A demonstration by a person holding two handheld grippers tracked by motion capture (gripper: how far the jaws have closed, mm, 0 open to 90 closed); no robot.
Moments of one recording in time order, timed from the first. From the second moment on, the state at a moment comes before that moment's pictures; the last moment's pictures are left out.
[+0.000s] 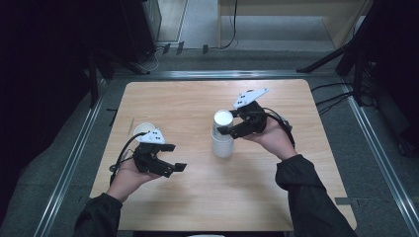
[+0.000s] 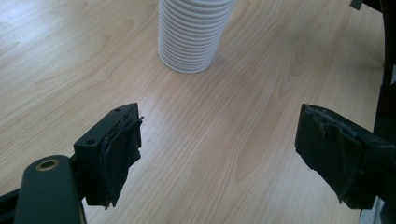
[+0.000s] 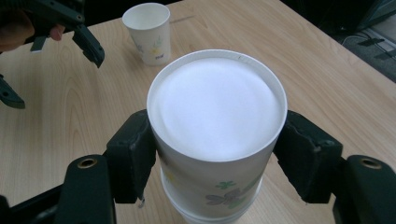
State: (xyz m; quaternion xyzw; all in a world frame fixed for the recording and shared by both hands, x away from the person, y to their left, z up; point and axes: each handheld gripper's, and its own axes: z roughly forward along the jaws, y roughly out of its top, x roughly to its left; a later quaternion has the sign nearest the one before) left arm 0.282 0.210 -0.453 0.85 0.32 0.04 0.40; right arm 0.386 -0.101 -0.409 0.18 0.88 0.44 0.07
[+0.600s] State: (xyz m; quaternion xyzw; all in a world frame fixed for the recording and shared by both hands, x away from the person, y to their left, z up) left arm 0.282 0.211 -0.451 0.85 0.32 0.04 0.41; right arm 0.372 -0.111 -0.368 0.17 0.86 0.48 0.09
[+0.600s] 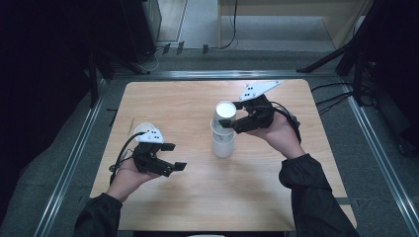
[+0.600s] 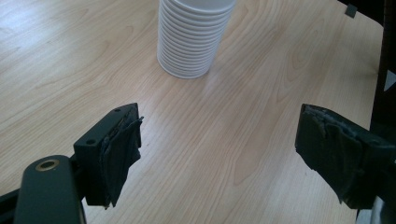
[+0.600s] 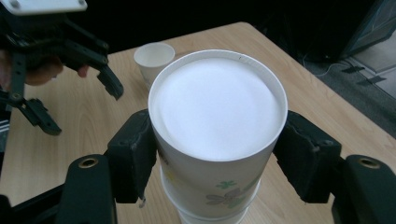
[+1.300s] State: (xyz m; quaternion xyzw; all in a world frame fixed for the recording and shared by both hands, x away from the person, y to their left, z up) left arm 0.294 0.187 -0.445 0.86 0.27 0.02 0.44; right arm 0.331 -0.115 -0.356 0.15 0.85 0.50 0.05
